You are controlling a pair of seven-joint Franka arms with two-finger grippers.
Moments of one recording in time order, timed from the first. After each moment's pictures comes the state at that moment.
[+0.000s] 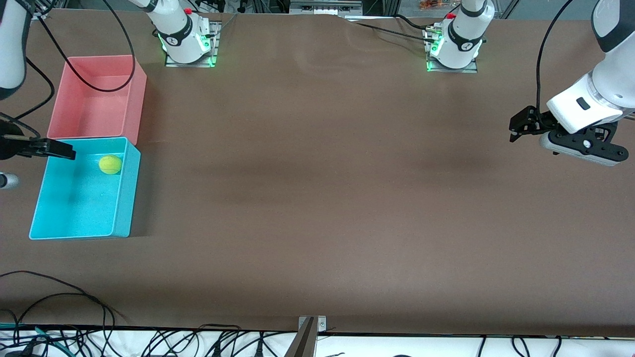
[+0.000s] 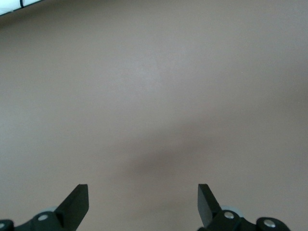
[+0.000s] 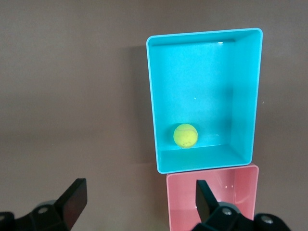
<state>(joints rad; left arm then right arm) -0.07 0.06 -0.02 -1.62 0.03 1.67 0.22 0.27 0.33 -0.43 -1.34 0.05 1.49 -0.11</state>
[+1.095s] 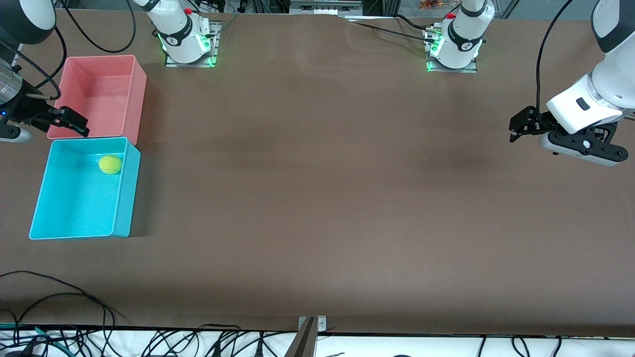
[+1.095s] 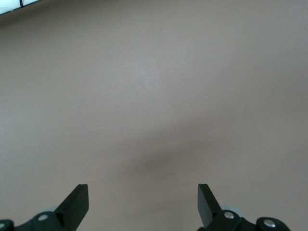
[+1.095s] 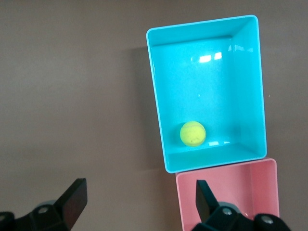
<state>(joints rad) -0.07 0.06 -0.02 -1.62 0.03 1.67 0.22 0.00 -0.08 -0.08 -1.90 -0.06 1.84 0.03</state>
